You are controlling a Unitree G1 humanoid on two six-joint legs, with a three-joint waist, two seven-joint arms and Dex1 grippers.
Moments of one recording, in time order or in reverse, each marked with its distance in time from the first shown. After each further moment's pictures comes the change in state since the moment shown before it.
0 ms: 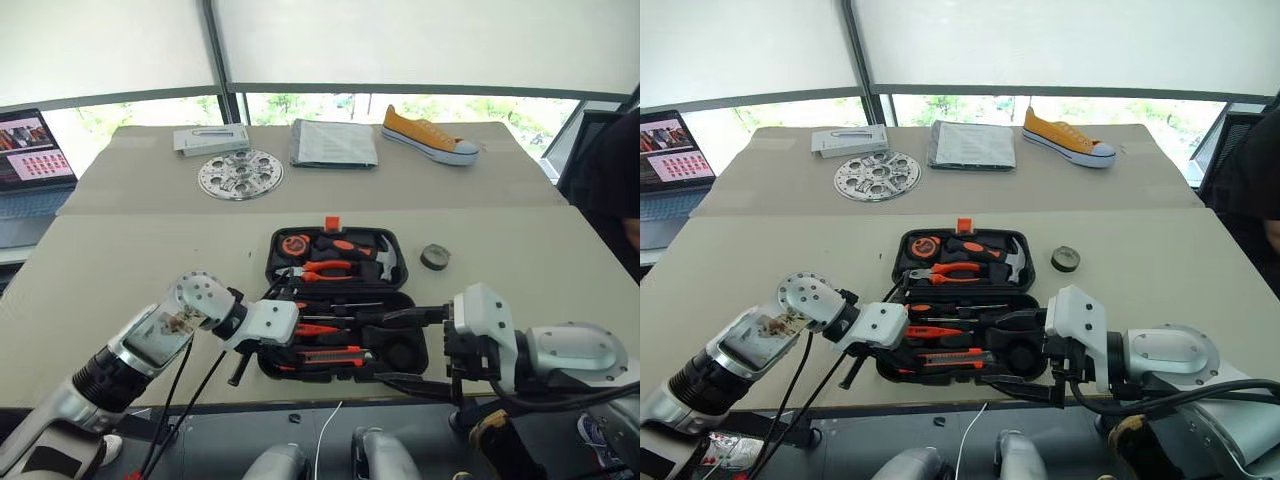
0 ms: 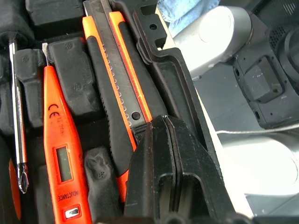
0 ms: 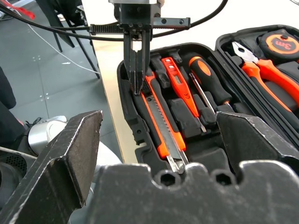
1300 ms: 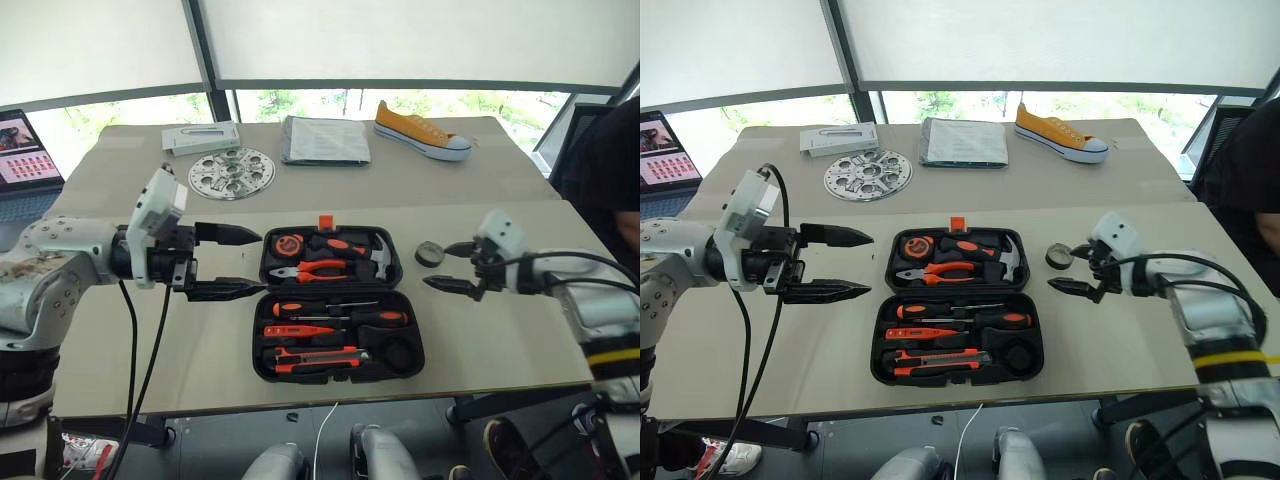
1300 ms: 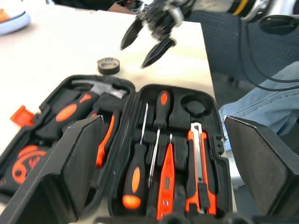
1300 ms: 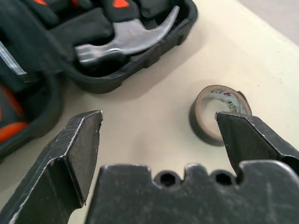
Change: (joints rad) left arm -0.015 0.123 0.584 -0.052 -0.552 0.333 0.146; right arm -0.619 0.126 0.222 1.126 -0.545 -0.291 0.149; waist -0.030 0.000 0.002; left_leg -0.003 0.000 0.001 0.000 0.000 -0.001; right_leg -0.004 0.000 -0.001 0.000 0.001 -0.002
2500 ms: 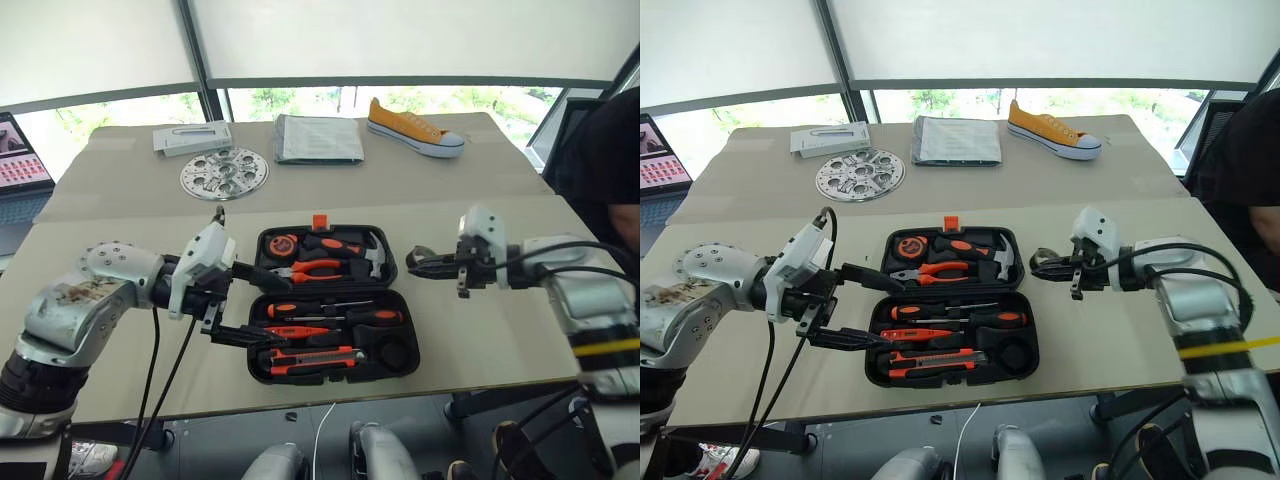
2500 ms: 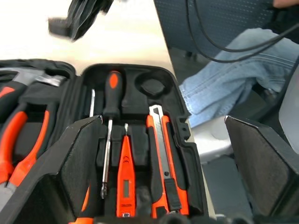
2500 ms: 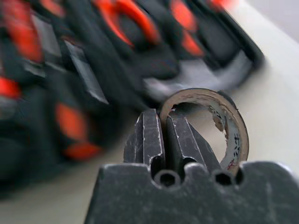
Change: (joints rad) left arm 0.083 -0.015 -0.169 -0.057 0.083 -0.116 -0.101; right arm 0.158 -0.058 -0.083 -0.505 0.217 0.153 0.286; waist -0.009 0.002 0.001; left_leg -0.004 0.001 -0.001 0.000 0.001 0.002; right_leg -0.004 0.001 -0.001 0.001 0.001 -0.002
